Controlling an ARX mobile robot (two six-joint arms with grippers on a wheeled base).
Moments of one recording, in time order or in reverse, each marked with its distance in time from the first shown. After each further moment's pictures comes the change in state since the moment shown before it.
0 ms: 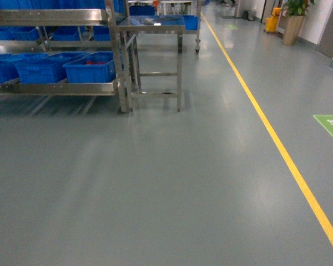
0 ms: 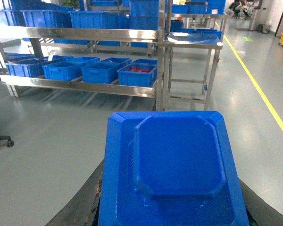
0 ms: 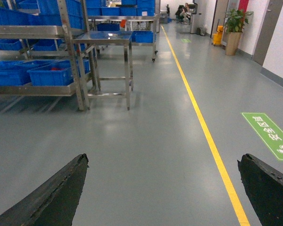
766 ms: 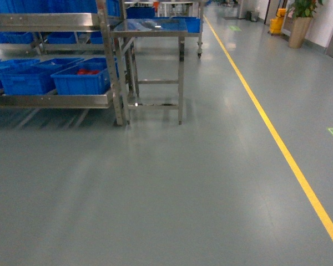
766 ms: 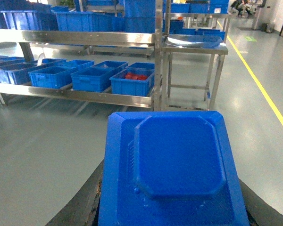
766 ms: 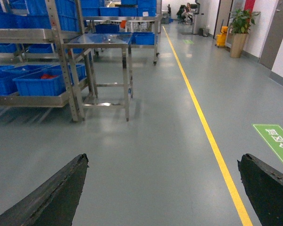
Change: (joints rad) left arm 0.000 0.001 0.000 -0.005 0.000 0.000; right arm 0.000 0.000 0.000 -0.001 0.000 0.000
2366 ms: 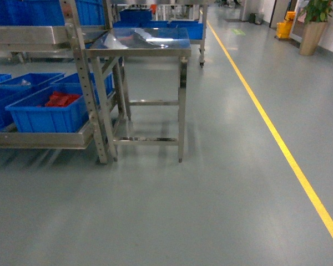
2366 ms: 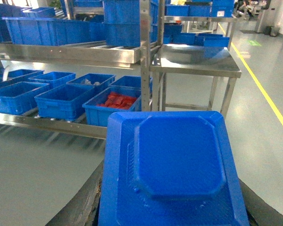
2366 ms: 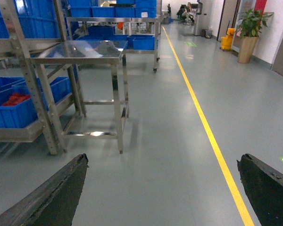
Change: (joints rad) left arm 0.000 0.001 0.000 0.002 -0.001 0.000; right arm 0.000 0.000 0.000 0.002 0.000 0.000
